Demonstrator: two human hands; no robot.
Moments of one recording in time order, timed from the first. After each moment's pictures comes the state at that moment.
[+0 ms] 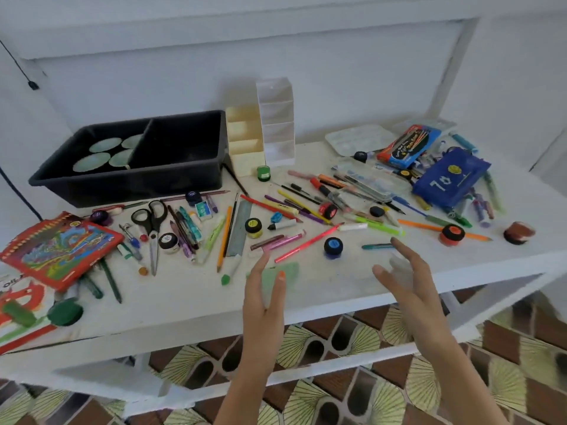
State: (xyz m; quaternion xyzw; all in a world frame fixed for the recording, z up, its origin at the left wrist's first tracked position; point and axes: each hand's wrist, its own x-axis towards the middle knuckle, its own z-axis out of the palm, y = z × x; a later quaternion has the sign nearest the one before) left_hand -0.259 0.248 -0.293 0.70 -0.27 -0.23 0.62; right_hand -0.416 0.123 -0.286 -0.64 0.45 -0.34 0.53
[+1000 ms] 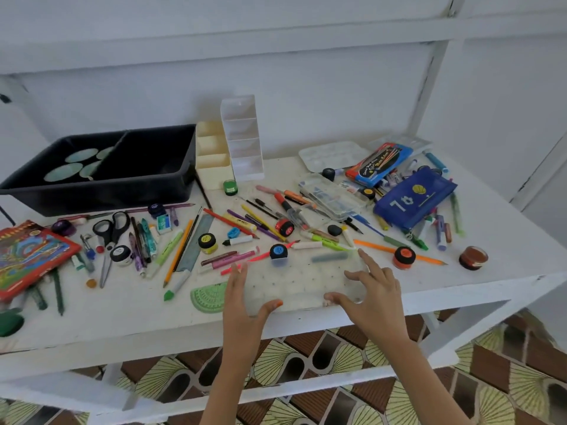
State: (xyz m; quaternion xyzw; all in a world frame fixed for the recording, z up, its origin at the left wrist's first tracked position) left_hand -0.289 0.181 -0.340 0.79 -0.31 -0.13 0.52; right_hand -0.446 0.029 -0.340 -0.85 0.41 -0.26 0.18
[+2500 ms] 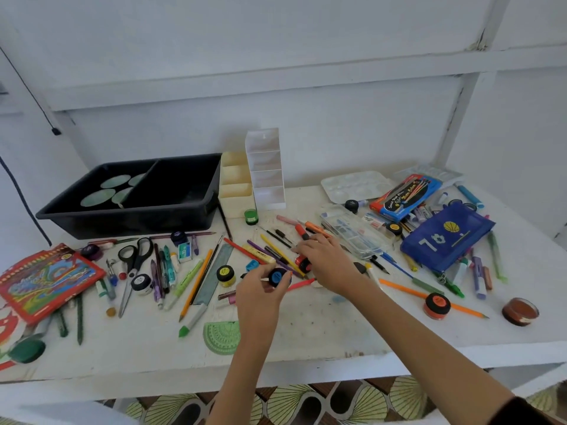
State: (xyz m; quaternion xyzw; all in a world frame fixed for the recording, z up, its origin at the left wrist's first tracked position) left_hand -0.243 0.117 -0.291 0.80 -0.28 -0.04 0.54; right_hand -0.295 -0.041 -0.289 -0.99 0.15 -0.08 0.02
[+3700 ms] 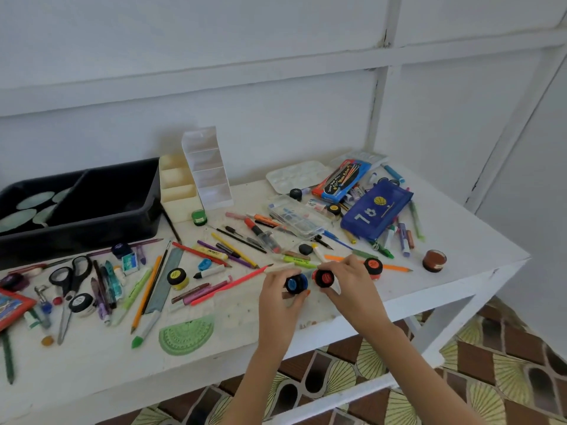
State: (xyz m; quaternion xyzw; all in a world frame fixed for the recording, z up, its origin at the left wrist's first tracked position) left_hand -0.321 0.088 -0.332 0.70 -0.45 -0.11 0.55; right_hand -0.444 -0.005 -0.314 -0.88 0.36 -0.26 0.16
